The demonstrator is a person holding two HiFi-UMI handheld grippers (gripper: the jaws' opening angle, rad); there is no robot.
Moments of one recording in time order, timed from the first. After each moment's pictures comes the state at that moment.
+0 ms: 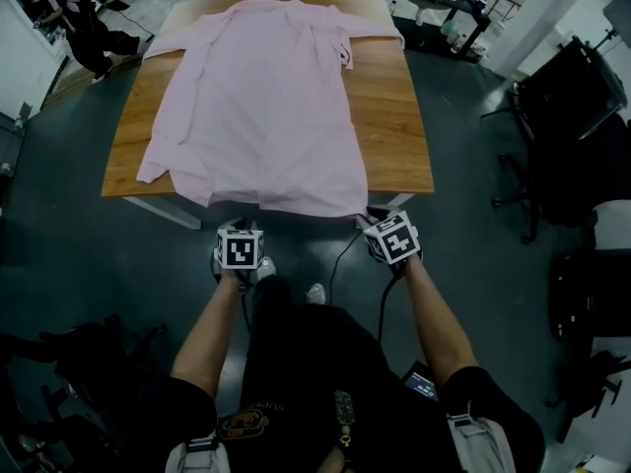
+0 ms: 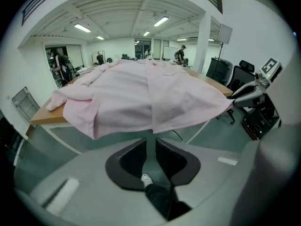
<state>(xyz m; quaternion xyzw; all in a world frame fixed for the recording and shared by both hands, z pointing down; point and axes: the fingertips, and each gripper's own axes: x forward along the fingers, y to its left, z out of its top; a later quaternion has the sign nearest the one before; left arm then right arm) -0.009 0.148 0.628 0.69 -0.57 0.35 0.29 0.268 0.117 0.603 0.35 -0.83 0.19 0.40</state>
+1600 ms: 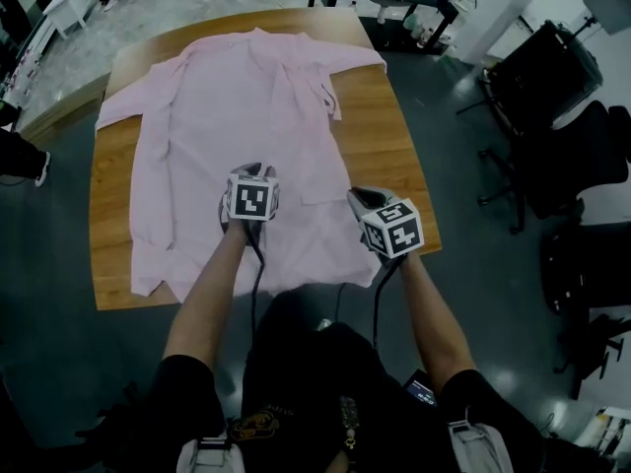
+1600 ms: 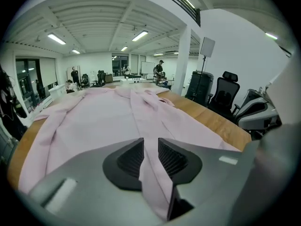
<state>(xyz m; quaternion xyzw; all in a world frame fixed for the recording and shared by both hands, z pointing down) 0.037 -0.203 0.554 0.80 -0.47 0.30 0.21 0.214 -0.115 0.519 0.45 -0.82 0.20 0.28</state>
